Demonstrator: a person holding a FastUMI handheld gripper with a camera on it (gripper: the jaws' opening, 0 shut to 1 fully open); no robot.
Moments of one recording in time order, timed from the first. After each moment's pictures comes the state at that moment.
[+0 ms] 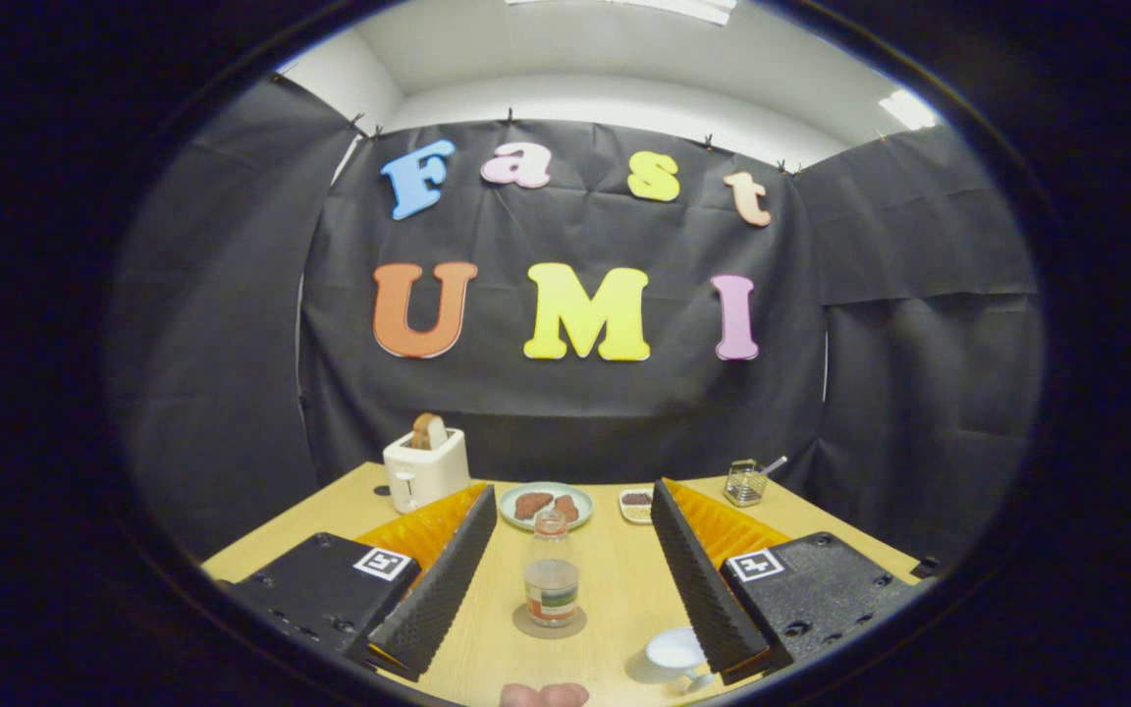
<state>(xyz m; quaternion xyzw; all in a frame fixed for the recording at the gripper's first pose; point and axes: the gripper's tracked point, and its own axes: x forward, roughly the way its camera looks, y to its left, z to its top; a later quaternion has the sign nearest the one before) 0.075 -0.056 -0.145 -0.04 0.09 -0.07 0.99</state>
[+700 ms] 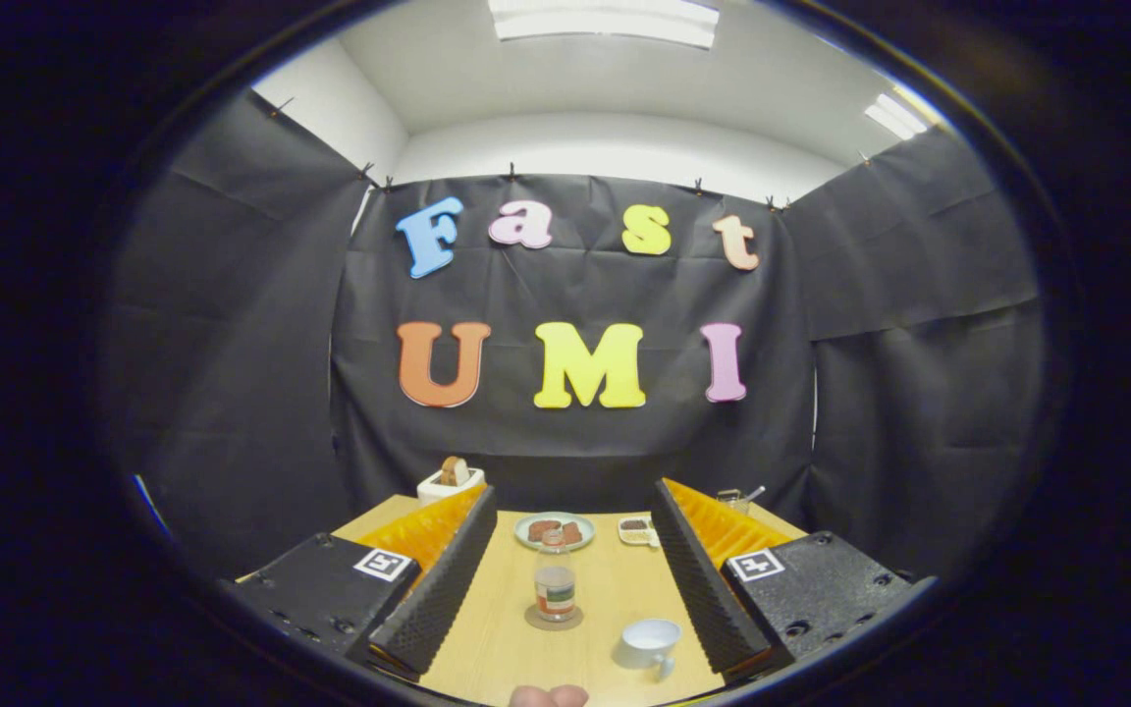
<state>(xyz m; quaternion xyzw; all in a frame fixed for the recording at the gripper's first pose) -0.023 -0.047 -0.076 -0.05 0.04 -0.05 1.00</state>
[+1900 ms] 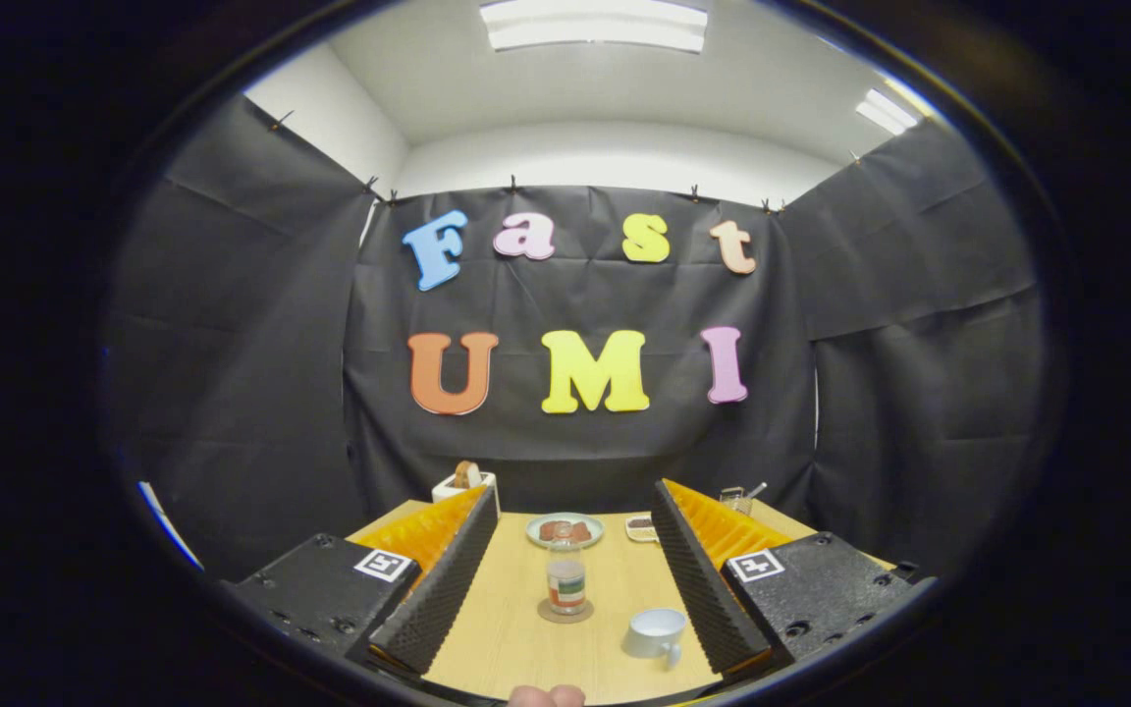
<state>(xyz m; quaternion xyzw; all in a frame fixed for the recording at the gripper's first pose) -0.050 -0.044 -0.075 -0.03 0.03 -0.04 1.00</state>
